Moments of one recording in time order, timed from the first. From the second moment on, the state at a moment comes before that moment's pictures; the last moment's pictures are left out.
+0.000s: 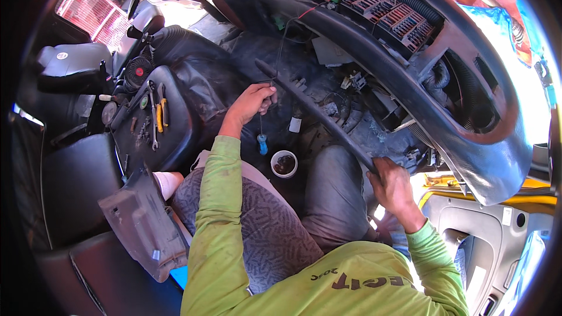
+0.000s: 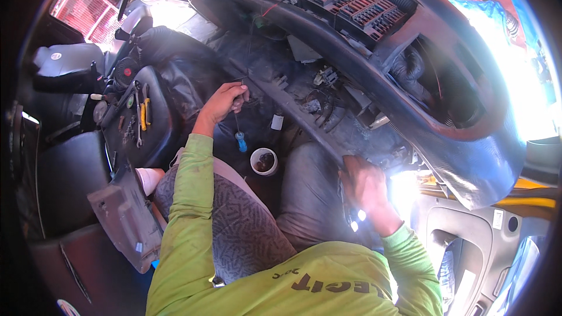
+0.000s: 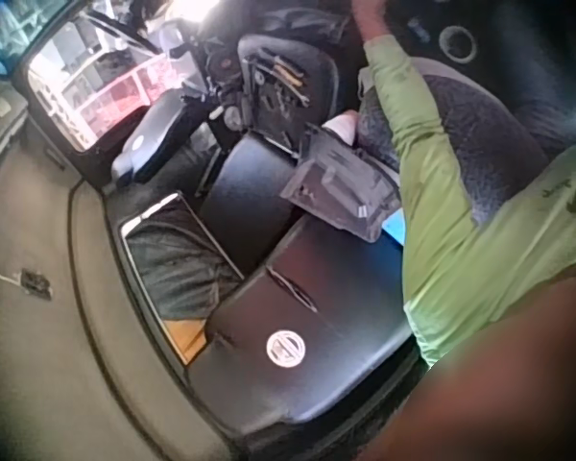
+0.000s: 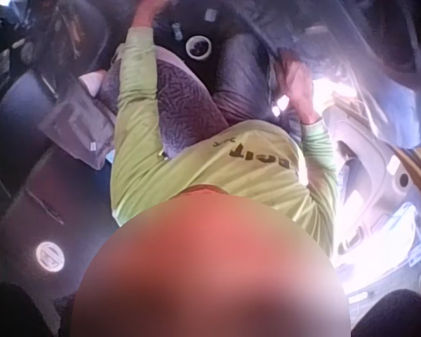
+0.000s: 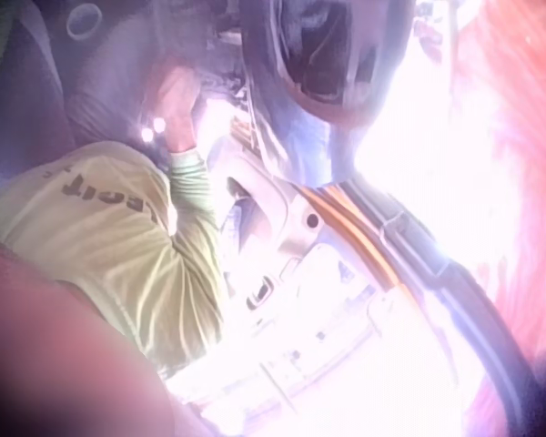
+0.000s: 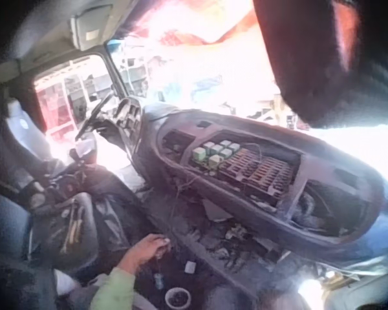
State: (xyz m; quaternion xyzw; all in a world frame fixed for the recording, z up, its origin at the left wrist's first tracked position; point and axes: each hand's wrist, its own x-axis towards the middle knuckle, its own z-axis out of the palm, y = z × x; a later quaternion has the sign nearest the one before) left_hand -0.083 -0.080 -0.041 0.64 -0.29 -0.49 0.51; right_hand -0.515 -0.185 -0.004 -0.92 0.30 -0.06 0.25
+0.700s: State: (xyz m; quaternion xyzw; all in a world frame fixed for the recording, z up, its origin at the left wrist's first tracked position) left_hand -0.171 -0.080 0.054 0.29 -0.31 -0.65 0.63; right_hand -0.380 -0.140 -0.009 -0.83 0.10 -0.21 0.50
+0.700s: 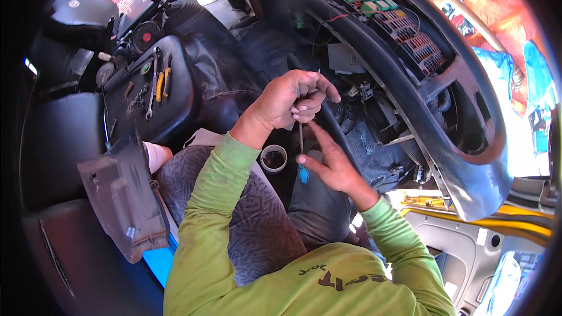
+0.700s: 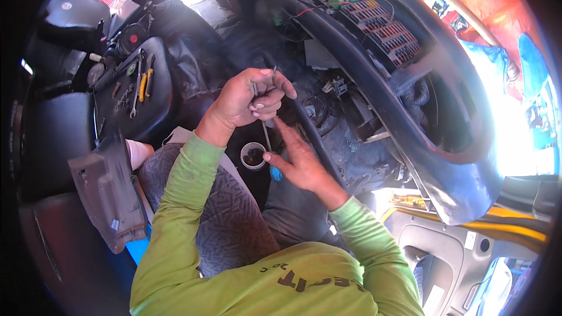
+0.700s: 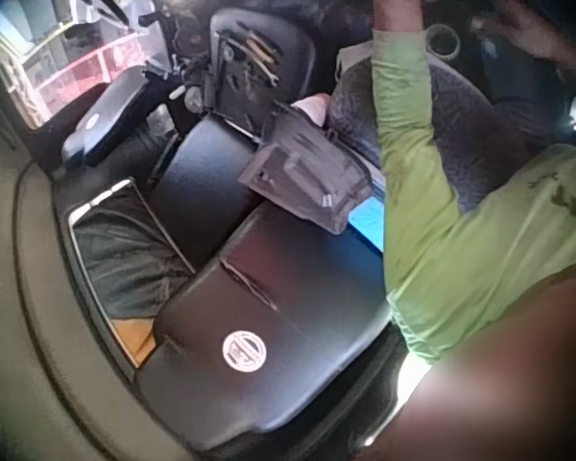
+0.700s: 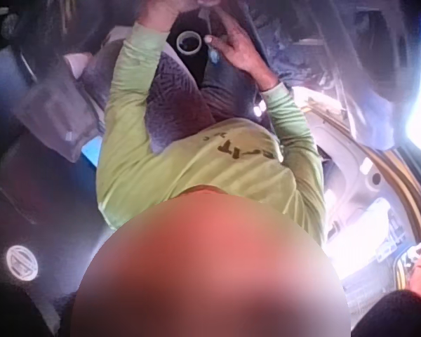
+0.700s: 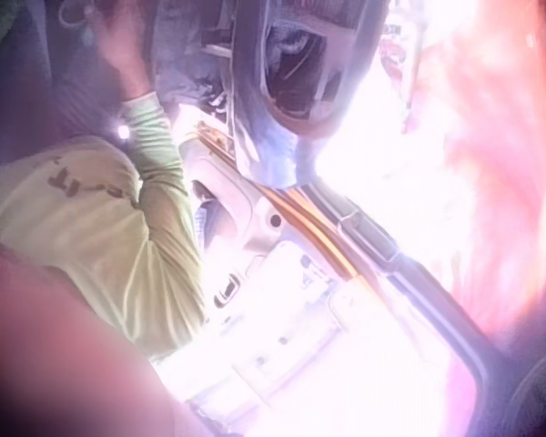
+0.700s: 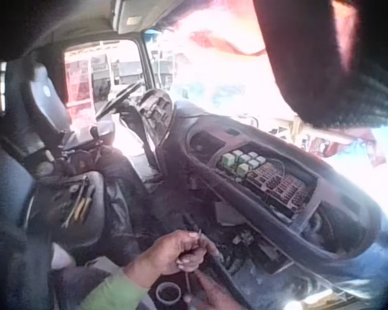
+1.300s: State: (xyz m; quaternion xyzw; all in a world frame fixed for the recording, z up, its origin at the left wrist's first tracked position) left_hand -0.136 -0.075 0.033 0.19 -0.23 -0.58 0.76; right_hand -0.380 -0.146 0.024 -0.73 0.23 -0.01 0.64
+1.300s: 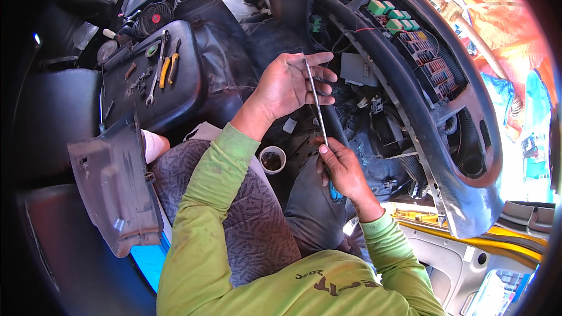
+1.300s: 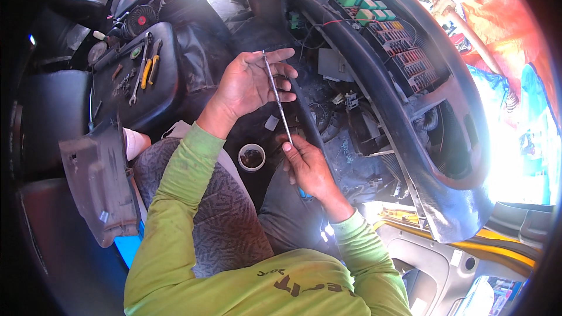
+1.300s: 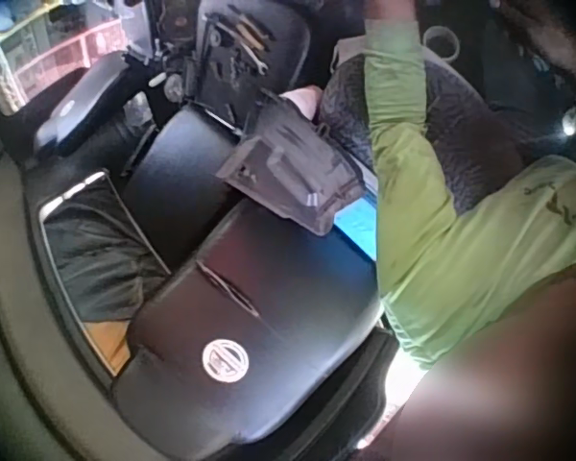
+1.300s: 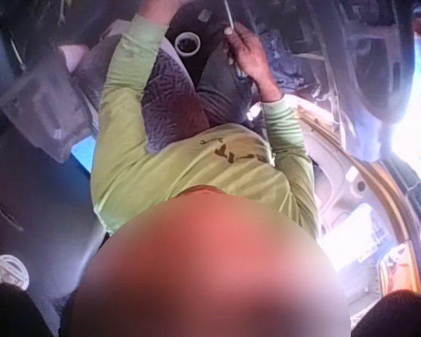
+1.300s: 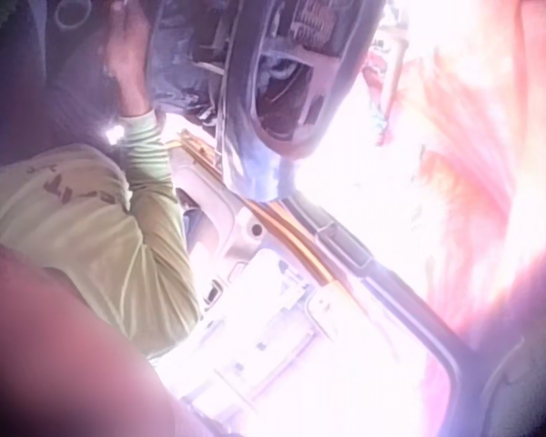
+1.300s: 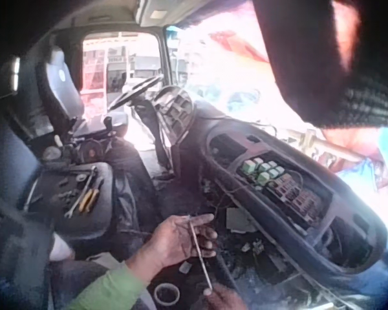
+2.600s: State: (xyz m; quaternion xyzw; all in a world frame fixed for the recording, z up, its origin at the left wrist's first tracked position) left_hand -0.157 -0.056 0.080 0.26 -0.38 -0.32 0.83; right_hand -0.356 -0.128 0.012 -0.73 0.12 -0.12 0.67
